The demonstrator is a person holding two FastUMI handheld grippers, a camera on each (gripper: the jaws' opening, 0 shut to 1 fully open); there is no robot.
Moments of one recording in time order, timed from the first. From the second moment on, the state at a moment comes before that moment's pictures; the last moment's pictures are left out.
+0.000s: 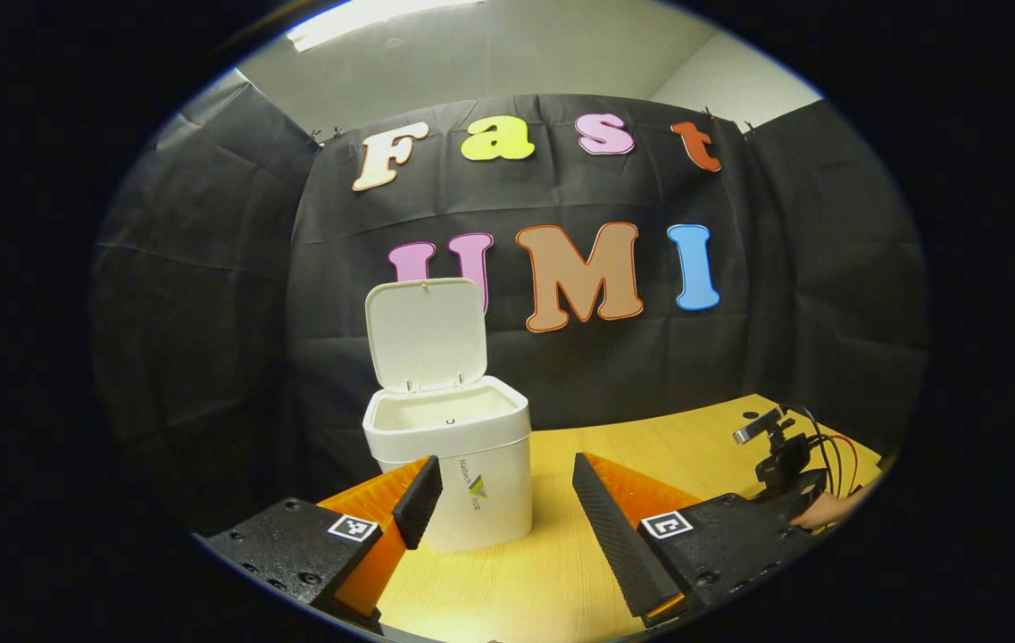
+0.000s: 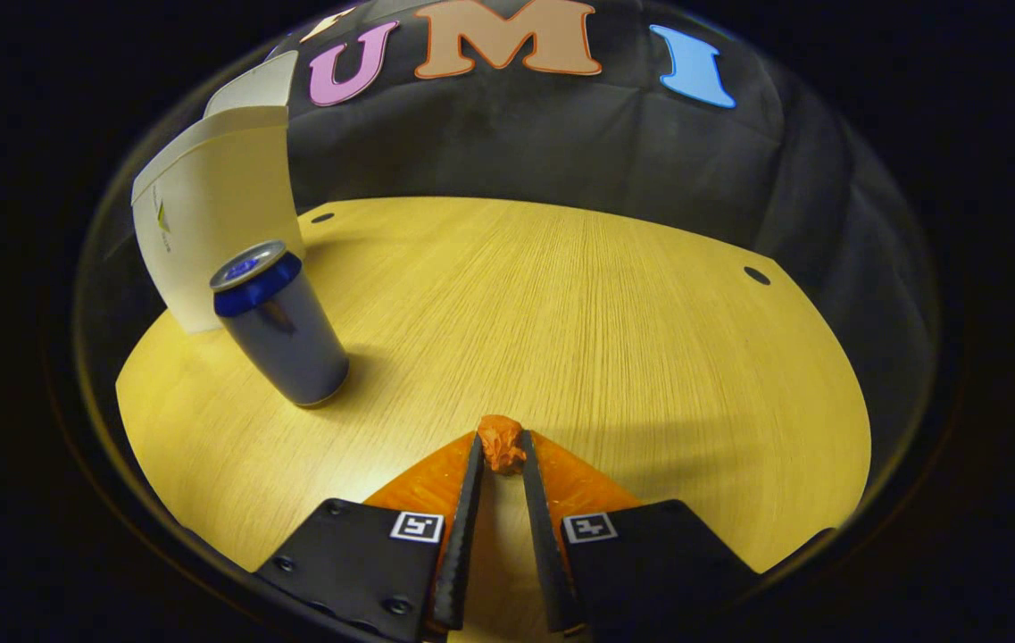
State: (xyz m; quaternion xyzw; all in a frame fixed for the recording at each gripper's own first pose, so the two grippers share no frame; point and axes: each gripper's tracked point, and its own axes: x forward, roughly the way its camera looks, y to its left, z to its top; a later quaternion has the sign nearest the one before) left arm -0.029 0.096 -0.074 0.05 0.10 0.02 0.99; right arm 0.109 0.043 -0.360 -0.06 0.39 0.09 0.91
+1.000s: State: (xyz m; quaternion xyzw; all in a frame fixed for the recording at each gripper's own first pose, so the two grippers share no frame) left arm -0.012 0.096 -0.088 0.00 0.10 -0.02 1.00; right arm 0.137 0.239 -0.026 -0.04 0.07 0.29 0.95
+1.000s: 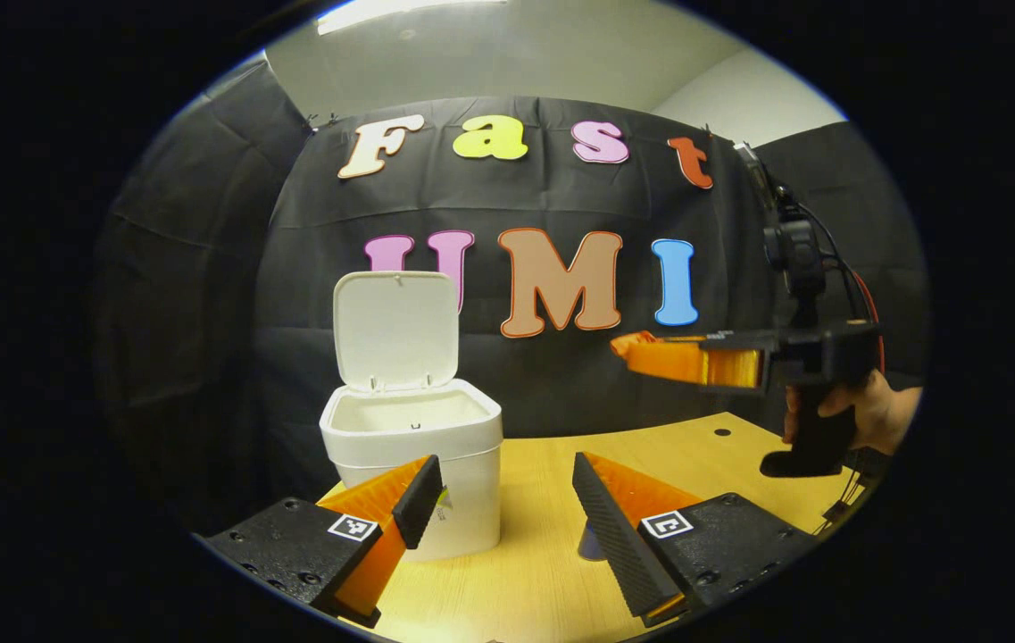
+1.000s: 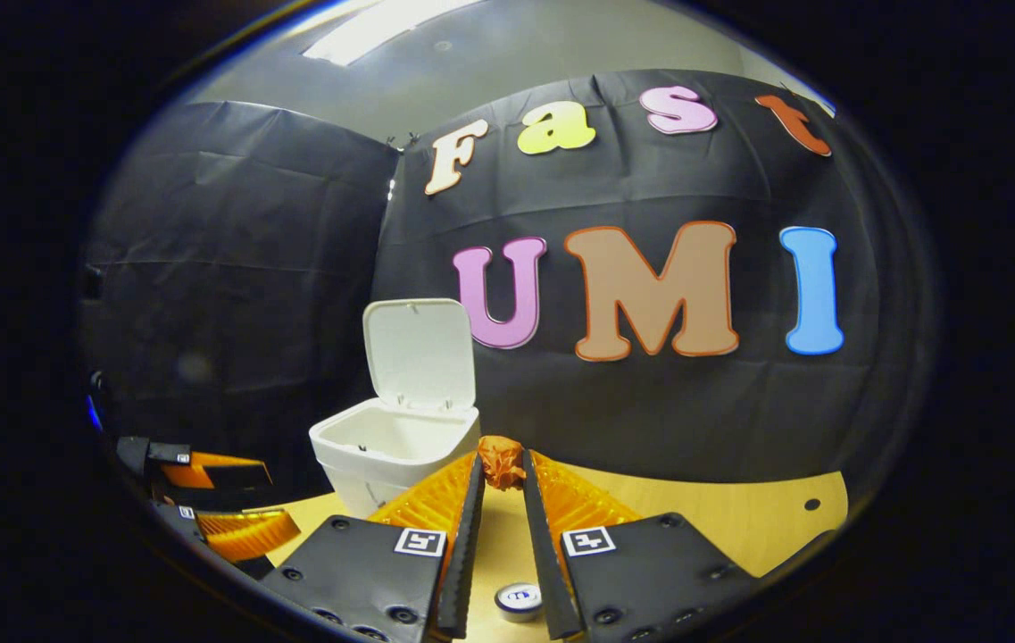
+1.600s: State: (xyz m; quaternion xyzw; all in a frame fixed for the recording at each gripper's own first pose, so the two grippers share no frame) left arm -0.032 0.142 -0.112 -0.02 0.12 0.01 0.99; right arm 0.189 0.384 -0.065 -0.07 0.11 0.35 0.93
